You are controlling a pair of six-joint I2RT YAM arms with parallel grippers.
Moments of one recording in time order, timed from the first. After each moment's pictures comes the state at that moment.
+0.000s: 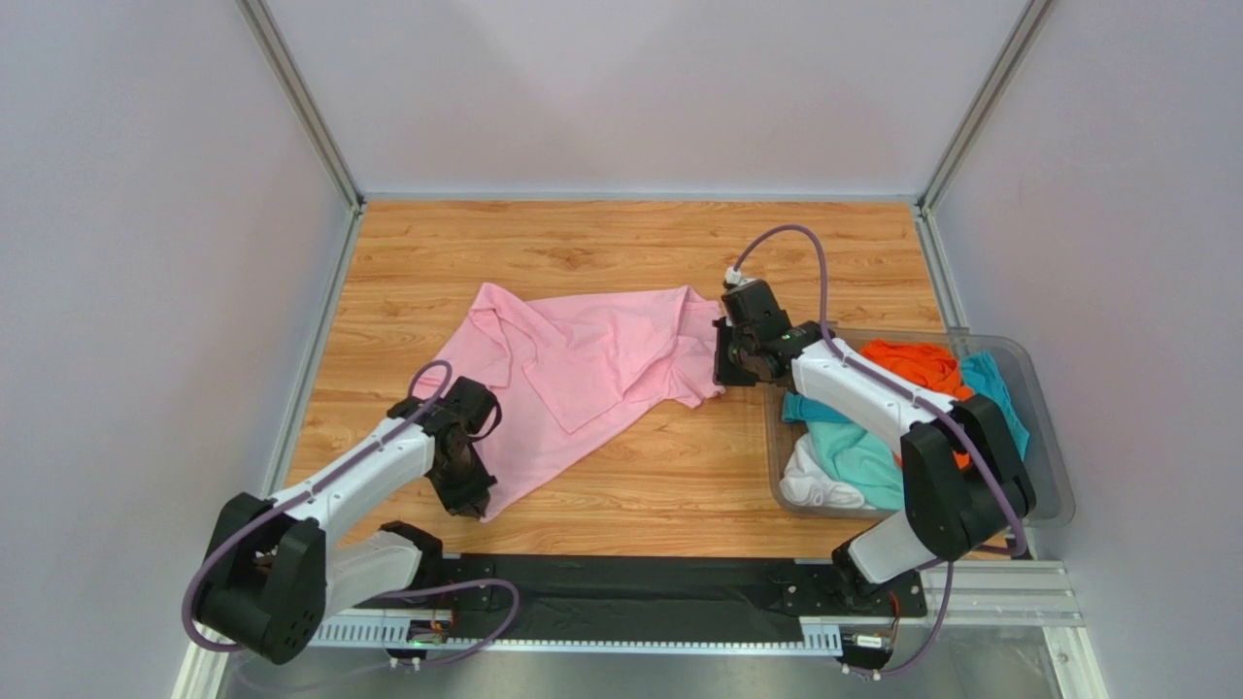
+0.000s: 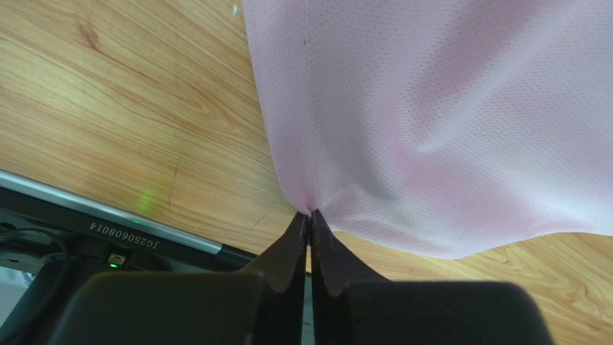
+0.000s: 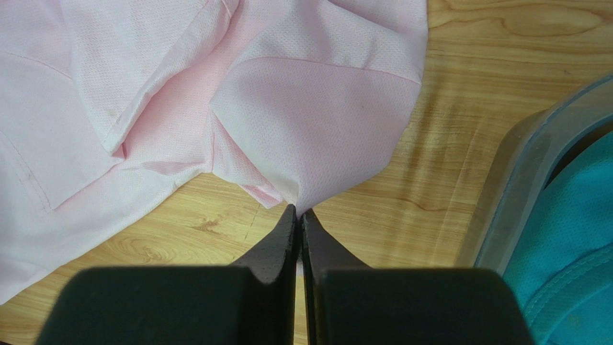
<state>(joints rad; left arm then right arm) -0.40 1.12 0.53 -0.94 -0.07 -0.98 0.49 1.51 0.97 -0.41 0.04 0.46</state>
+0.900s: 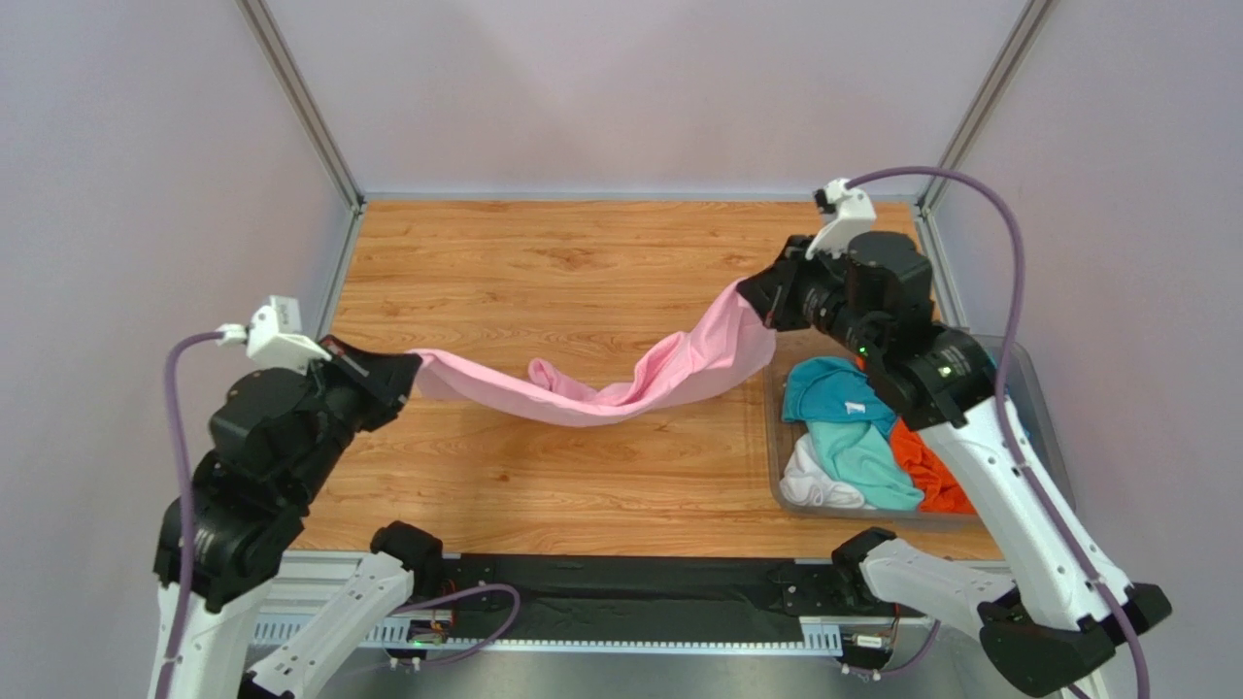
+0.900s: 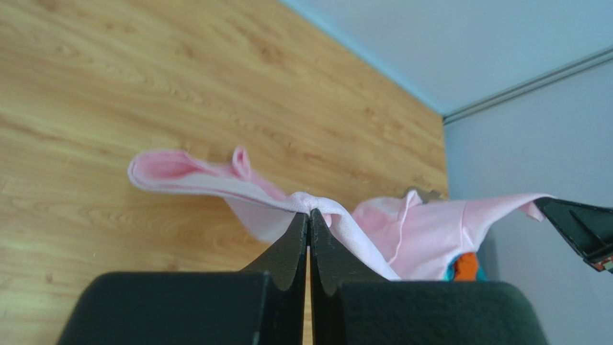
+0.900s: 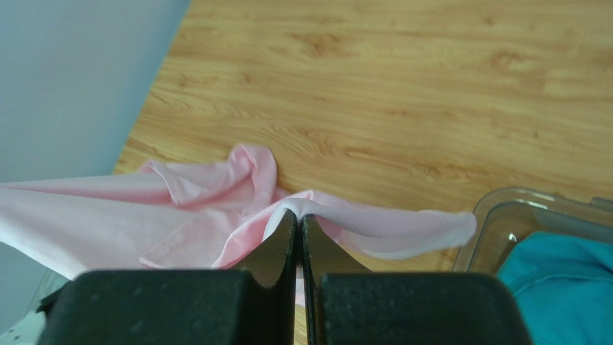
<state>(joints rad) -0.41 0.58 1.21 -0.98 -0.23 -0.79 0.51 1.06 1.29 -0.61 -0.04 0.42</state>
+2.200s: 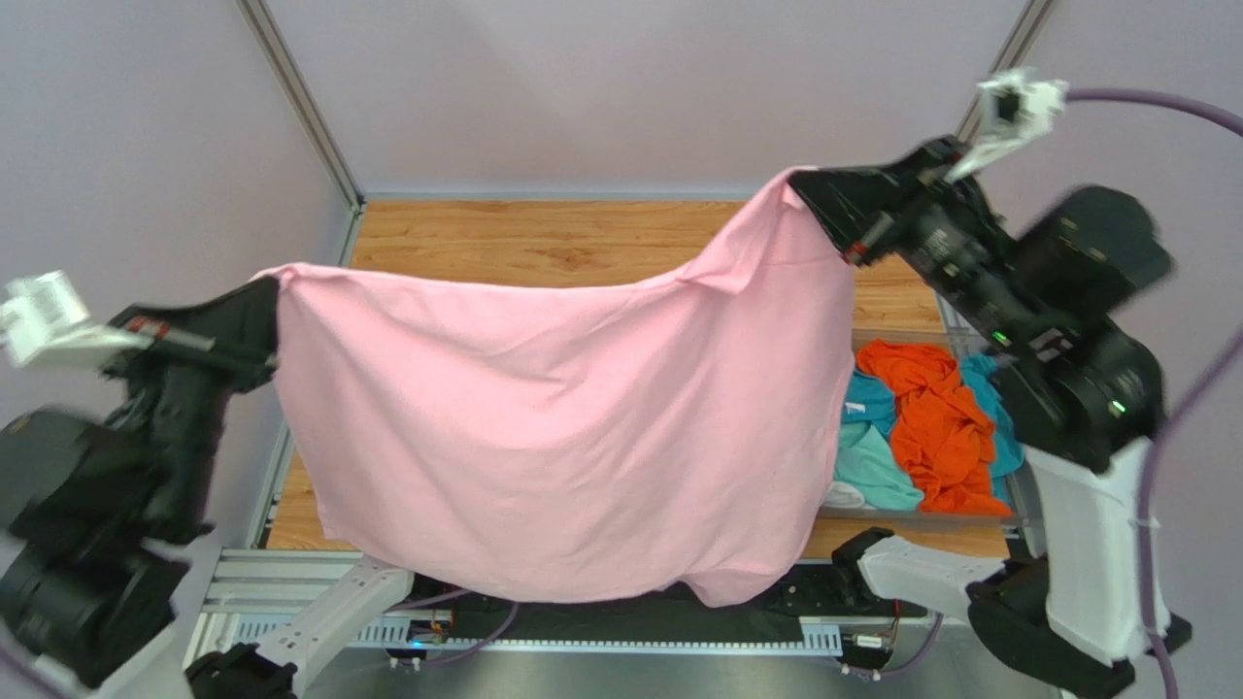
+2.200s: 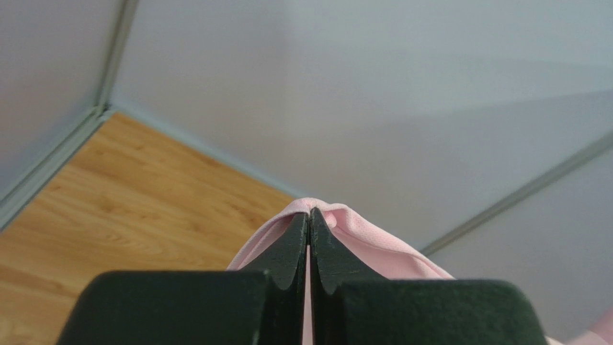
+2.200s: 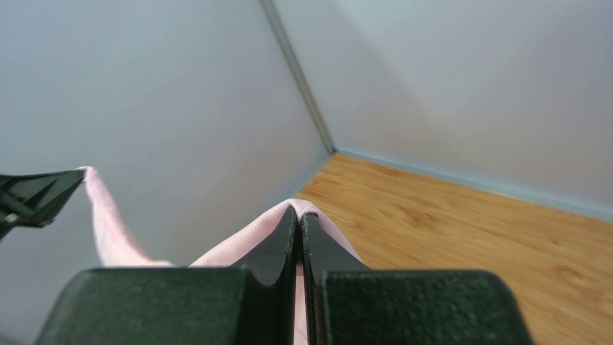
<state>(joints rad) -0.41 0.70 1.88 -0.96 -0.41 -0.57 0.51 1.10 2.00 -0.69 -0.19 0.44</state>
